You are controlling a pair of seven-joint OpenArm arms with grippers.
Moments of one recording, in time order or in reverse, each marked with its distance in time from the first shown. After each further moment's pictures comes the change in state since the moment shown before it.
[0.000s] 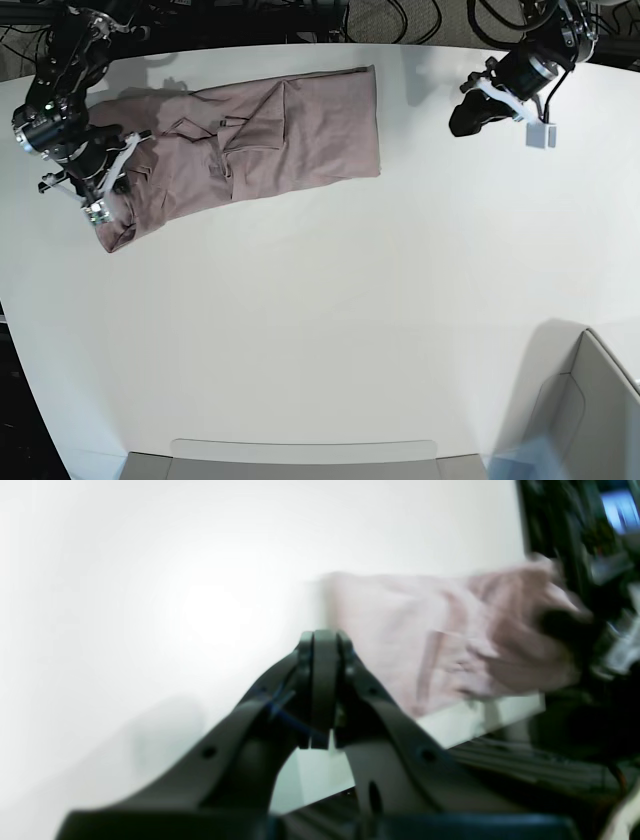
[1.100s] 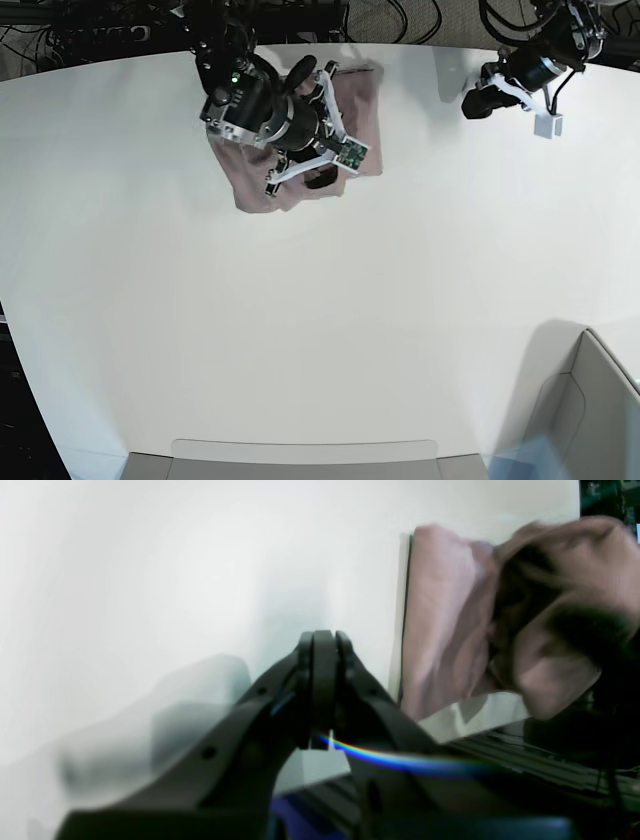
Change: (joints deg) left arm -1.9 -2.4 -1.8 -8.0 -0.5 -0.4 3.1; right arm -1.1 -11.0 -50.2 0.2 -15.4 -1.0 0.6
